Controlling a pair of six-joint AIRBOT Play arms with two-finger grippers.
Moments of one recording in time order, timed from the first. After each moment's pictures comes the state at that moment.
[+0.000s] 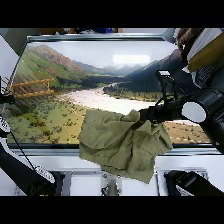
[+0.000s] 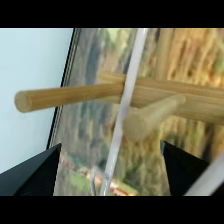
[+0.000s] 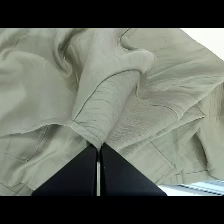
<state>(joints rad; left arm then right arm) 0.63 -2.17 1.96 1.89 -0.82 -1.31 0.54 -0.97 1.22 -1.55 1.42 2.00</state>
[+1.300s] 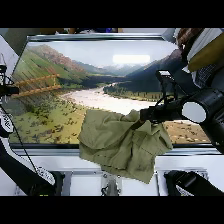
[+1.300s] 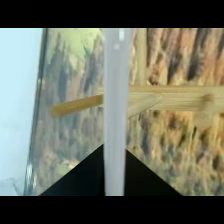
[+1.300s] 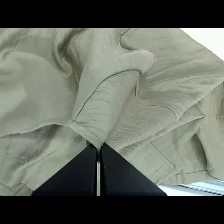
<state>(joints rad) 0.51 -2.04 1.96 1.88 -0.95 -1.31 0.54 -0.97 1.22 -1.55 1.42 2.00</state>
